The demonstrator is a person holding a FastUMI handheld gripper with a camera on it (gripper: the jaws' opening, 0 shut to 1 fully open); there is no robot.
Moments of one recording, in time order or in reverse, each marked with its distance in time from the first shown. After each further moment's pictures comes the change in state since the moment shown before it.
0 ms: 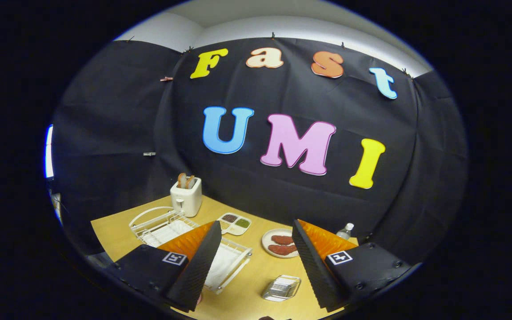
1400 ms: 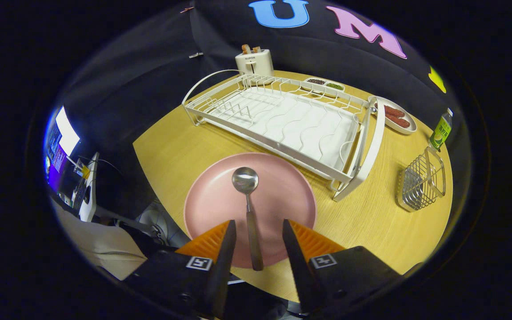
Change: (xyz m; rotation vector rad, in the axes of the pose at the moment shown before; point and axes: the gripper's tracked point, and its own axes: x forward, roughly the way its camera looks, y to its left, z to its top) arm -0.052 0.245 -0.322 0.103 0.778 0.420
